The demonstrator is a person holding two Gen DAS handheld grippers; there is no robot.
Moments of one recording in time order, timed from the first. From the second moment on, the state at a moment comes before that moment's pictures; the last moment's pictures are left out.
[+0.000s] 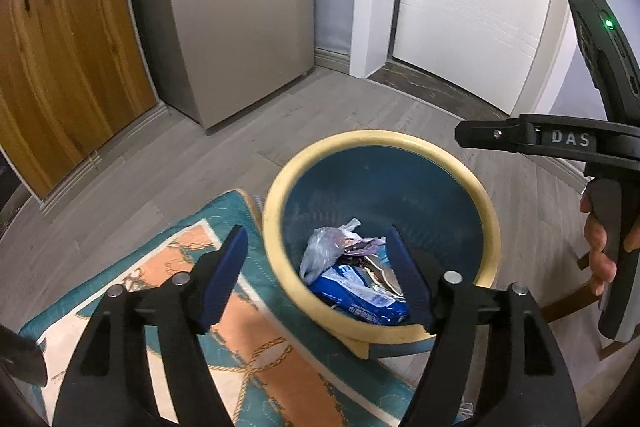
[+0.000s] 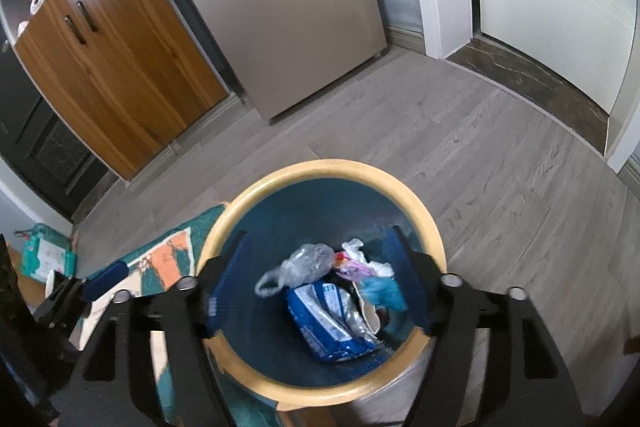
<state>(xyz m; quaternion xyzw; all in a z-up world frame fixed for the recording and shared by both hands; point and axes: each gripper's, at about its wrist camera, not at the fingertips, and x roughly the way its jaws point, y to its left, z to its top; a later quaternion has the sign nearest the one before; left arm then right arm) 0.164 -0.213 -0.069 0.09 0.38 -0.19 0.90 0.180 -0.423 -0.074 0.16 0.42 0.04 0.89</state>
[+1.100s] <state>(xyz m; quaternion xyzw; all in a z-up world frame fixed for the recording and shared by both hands) 0.086 -0.007 -0.022 0.07 0.36 -0.04 0.93 0.152 -0.251 -0.025 0.06 0.41 0.11 0.90</state>
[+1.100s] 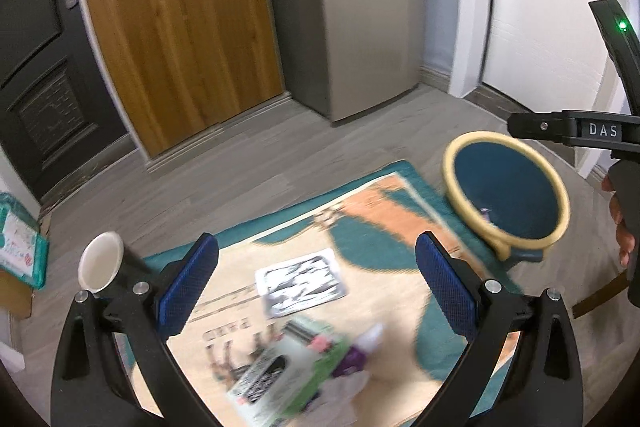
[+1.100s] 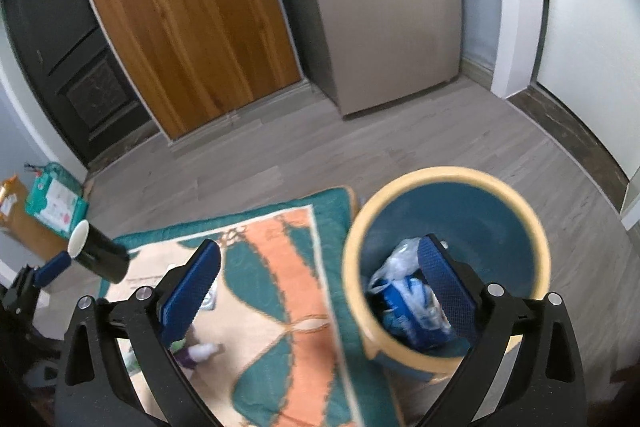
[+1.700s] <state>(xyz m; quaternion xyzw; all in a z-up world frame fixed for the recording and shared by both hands) 0.058 0.084 -0.052 0.07 0.40 0.04 0.91 0.149 -0.162 -0.068 0.13 0.47 0.12 0.86</state>
